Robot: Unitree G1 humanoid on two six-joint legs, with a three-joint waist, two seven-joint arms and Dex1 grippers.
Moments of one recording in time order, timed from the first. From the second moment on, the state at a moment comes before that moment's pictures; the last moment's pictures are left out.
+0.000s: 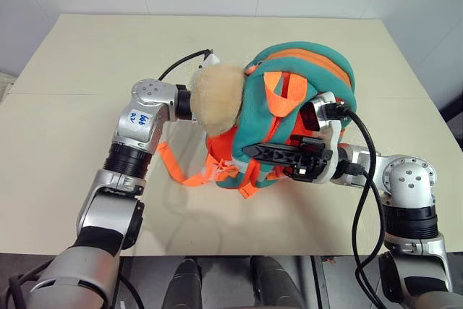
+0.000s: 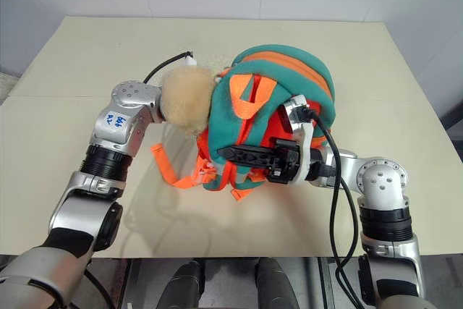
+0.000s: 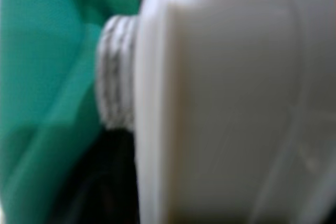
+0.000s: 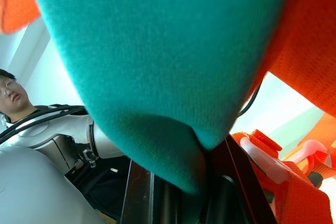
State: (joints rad) left arm -0.99 0.42 -0.14 0.37 -0.26 0.28 -1.21; right arm -0.58 -0.49 -0.08 -0.17 1.52 1.20 0.62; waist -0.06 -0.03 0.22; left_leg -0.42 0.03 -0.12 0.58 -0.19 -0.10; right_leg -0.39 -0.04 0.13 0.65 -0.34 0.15
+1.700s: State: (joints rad) left arm -0.81 0.87 0.15 0.20 -0.60 0.48 -1.35; right arm -0.56 -0.46 -0.08 -0.17 1.47 1.20 0.64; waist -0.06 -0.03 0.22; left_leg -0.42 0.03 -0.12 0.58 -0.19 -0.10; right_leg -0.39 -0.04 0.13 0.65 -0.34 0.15
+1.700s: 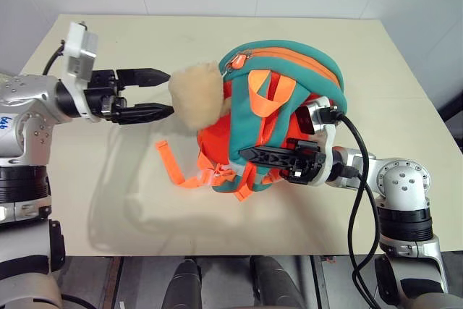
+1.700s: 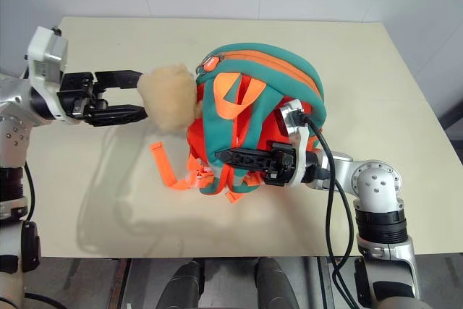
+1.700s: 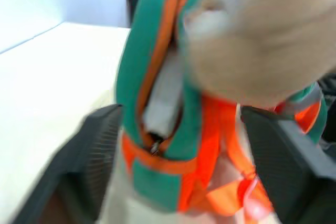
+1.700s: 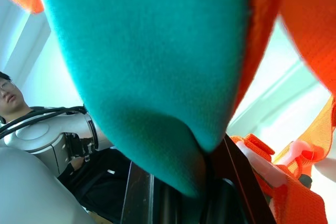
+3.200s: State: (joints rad) left arm -0.81 0.75 0.17 0.23 -0.52 0.43 -1.28; right arm -0.53 -0.44 -0.09 -0.20 1.47 1.18 0.61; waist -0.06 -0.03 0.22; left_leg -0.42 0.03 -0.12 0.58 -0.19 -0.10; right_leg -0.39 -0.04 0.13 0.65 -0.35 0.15
